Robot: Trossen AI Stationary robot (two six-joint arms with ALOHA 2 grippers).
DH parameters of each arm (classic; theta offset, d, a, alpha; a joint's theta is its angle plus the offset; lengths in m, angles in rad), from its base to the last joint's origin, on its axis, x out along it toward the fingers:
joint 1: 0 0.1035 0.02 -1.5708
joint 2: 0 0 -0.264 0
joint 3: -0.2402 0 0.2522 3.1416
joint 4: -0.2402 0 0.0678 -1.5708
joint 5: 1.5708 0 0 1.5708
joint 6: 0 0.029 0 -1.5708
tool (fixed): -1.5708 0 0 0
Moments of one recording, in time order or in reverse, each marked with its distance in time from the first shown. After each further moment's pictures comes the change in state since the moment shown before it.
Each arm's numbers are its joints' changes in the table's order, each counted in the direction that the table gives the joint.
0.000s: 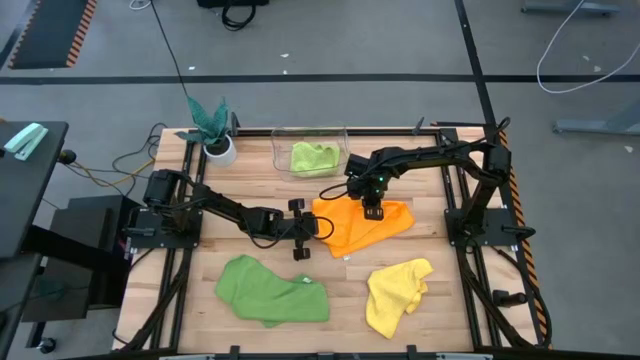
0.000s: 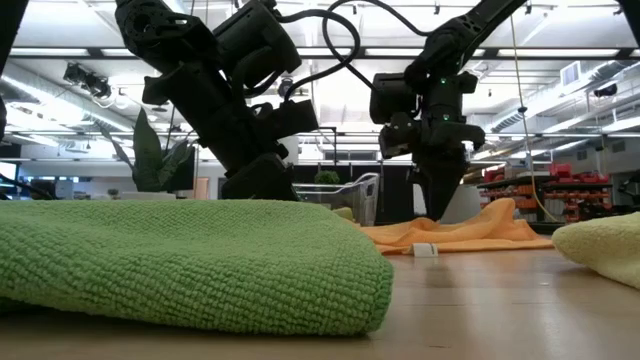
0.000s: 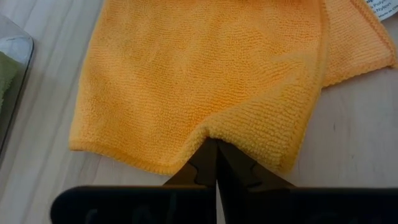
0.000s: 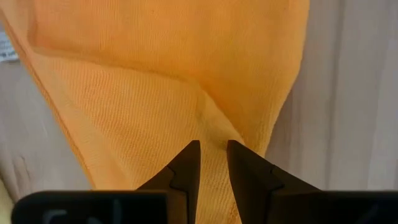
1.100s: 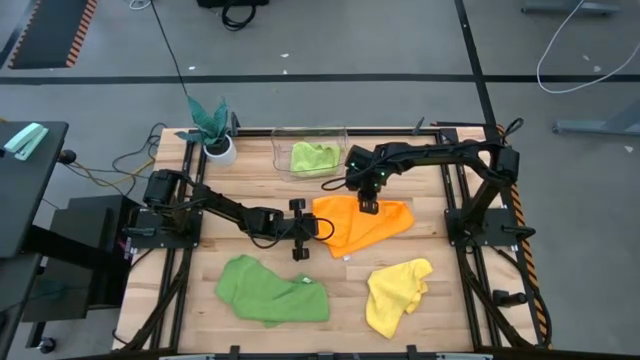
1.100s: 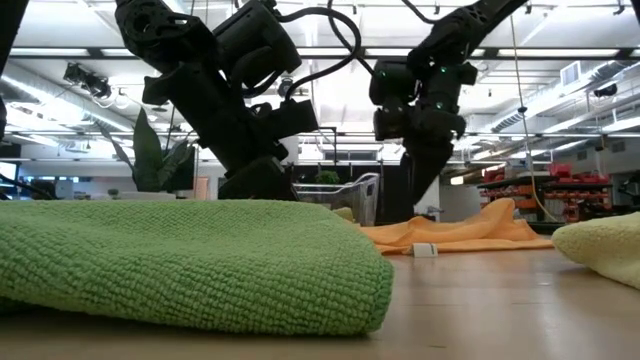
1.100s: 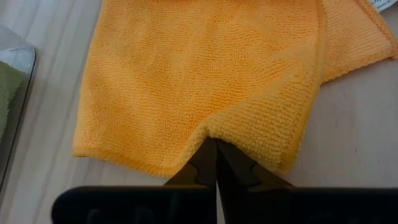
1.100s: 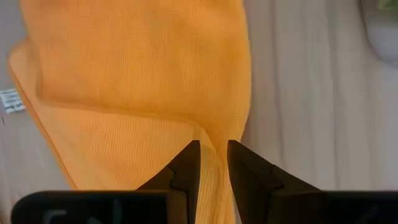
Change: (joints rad) left arm 0.000 0.000 0.000 0.001 0.004 0.052; right arm -0.020 -0.059 -0.009 0.071 -0.027 0.052
